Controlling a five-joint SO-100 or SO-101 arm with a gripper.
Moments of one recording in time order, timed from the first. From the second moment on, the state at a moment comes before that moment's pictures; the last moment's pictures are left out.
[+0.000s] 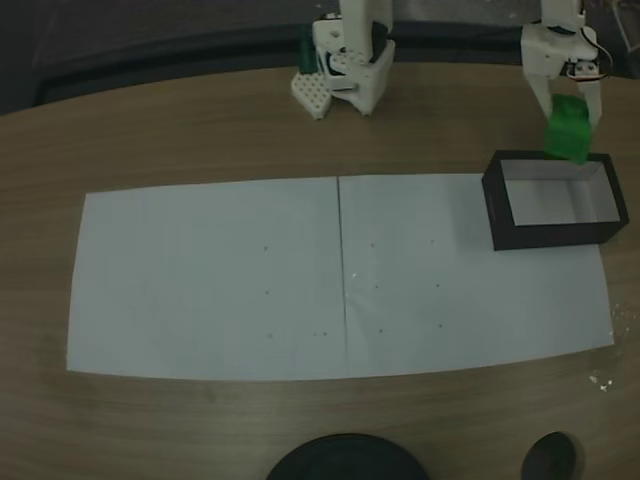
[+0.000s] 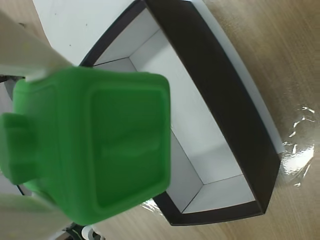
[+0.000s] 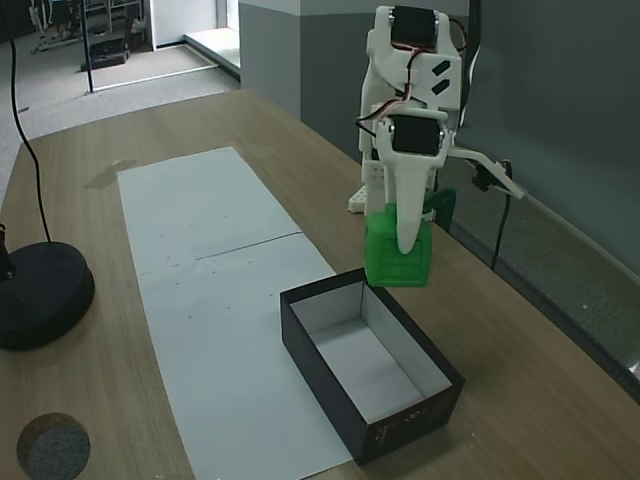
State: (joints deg) arm -57.5 100.8 77.8 85.3 -5.6
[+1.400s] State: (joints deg) arm -46.8 105.5 77.8 86.2 -5.6
